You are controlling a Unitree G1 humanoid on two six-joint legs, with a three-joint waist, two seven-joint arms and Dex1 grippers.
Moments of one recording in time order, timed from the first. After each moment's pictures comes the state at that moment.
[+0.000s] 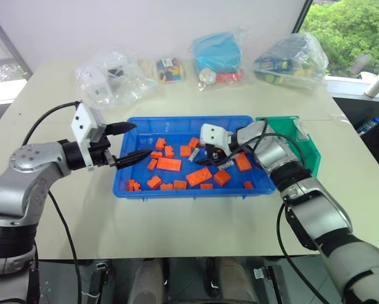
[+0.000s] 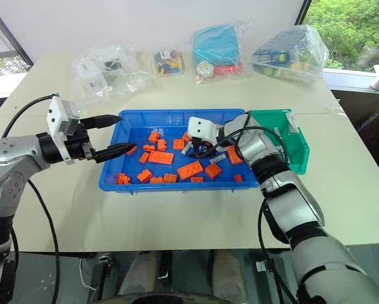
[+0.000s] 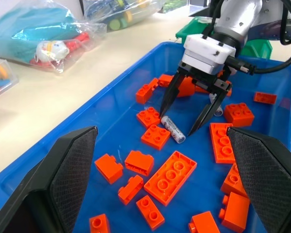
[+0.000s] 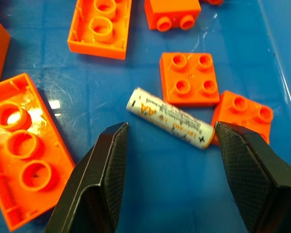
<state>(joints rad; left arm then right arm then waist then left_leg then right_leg) -0.36 0.78 0.17 -0.26 -0.58 0.55 -0.94 -0.99 -0.38 0.39 0.73 -0.16 0.04 1.13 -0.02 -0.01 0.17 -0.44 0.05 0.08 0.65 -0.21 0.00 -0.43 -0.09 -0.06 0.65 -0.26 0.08</state>
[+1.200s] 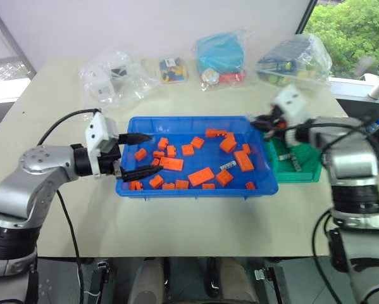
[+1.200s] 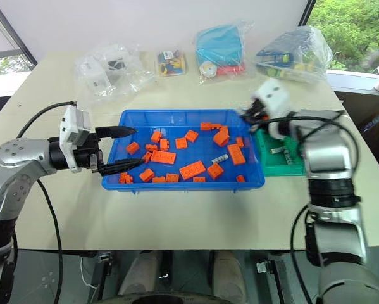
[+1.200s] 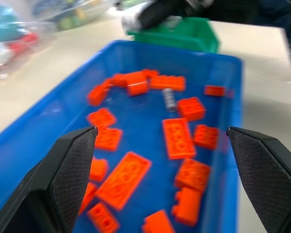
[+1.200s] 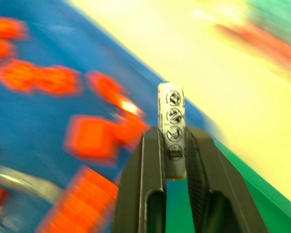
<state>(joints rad) -0.39 0.80 0.08 -0.31 -0.62 0.57 -1.08 -0.65 -0.71 -0.16 -0.05 -0.02 0.83 0.88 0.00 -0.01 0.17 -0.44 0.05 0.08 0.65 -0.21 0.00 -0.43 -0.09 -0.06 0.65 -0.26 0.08</state>
